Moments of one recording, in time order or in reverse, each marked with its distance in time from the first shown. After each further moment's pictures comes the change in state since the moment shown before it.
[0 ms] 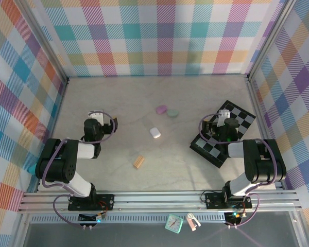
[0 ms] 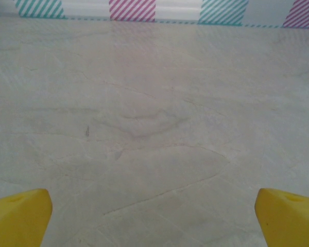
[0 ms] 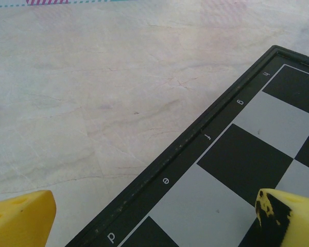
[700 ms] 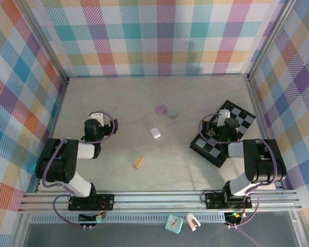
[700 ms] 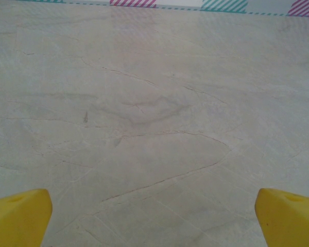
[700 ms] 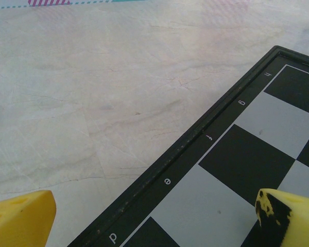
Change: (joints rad) left arm 0.000 0.000 0.000 -0.029 0.000 -0.012; right arm 0.000 0.000 0.000 0.000 -0.003 0.002
